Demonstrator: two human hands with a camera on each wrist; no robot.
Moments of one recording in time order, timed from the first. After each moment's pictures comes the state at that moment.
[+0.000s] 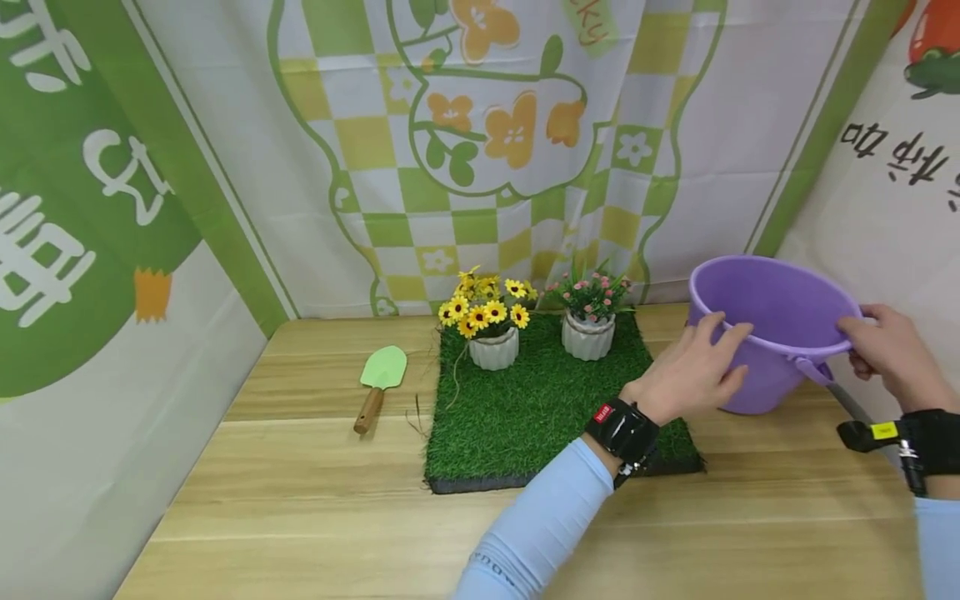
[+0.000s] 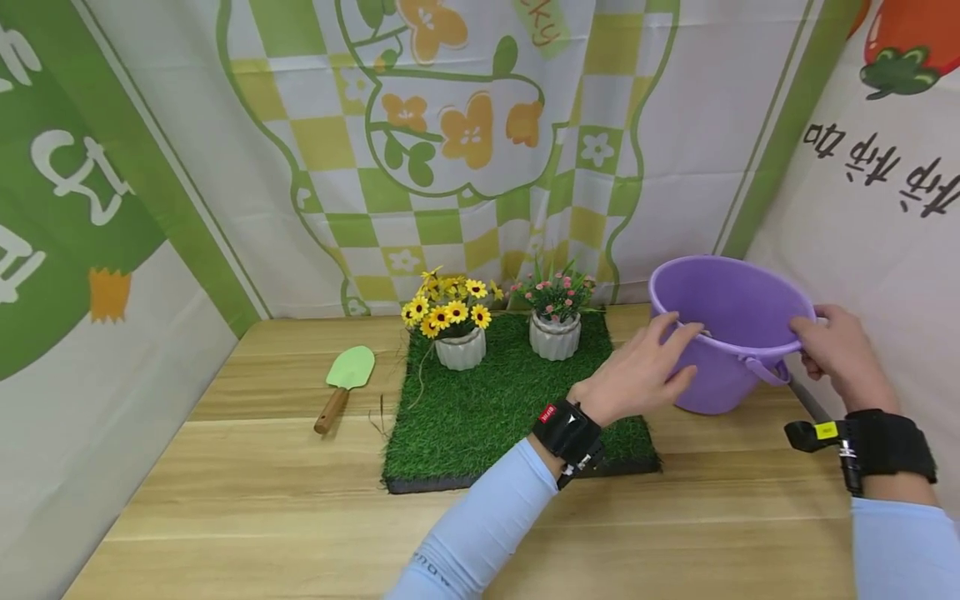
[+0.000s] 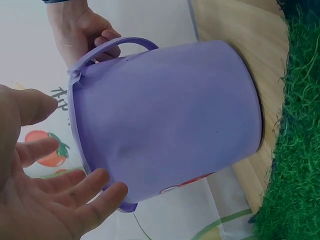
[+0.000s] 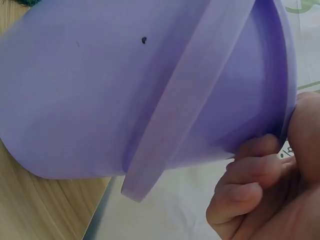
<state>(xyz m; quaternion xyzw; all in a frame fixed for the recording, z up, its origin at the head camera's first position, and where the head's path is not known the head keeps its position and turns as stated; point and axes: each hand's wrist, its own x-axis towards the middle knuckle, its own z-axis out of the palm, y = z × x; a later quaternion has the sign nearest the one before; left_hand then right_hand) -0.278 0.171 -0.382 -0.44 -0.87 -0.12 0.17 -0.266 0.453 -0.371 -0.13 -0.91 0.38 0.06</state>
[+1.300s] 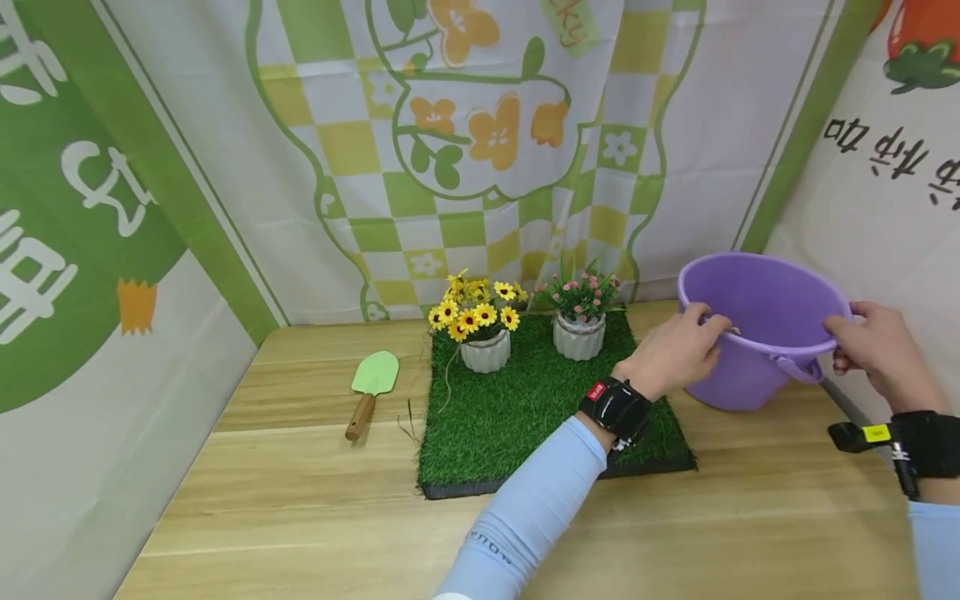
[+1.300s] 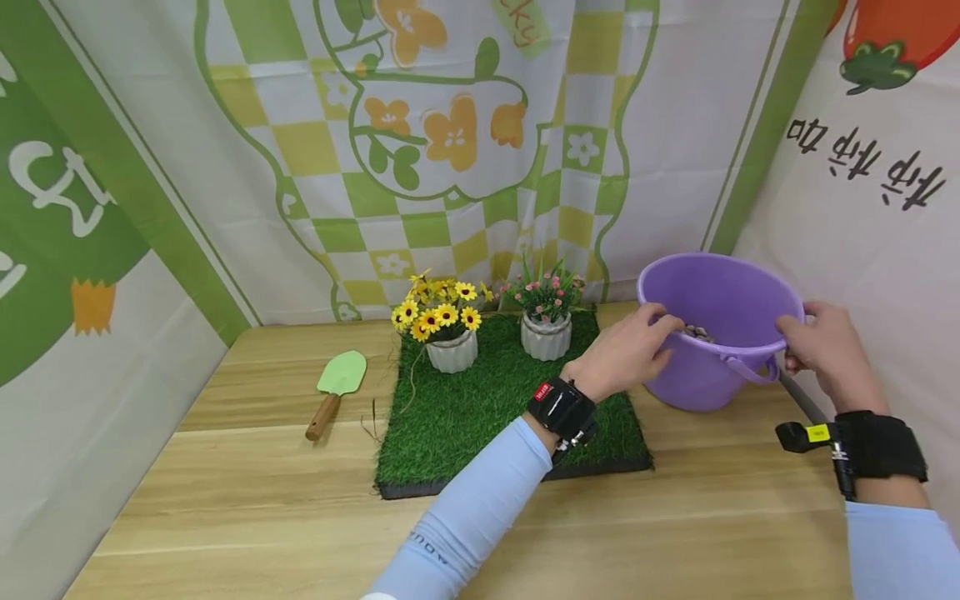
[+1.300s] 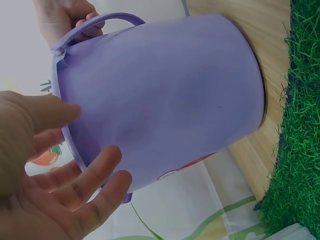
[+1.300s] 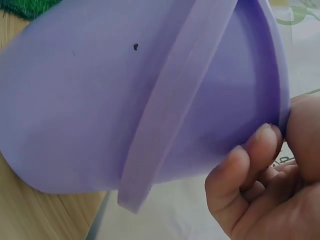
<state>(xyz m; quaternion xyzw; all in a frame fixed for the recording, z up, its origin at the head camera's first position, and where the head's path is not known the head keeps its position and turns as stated) -0.302 0.181 -0.369 -0.43 -0.89 -0.12 0.11 -0.260 0.448 -0.367 -0.13 -0.90 0.42 0.07</state>
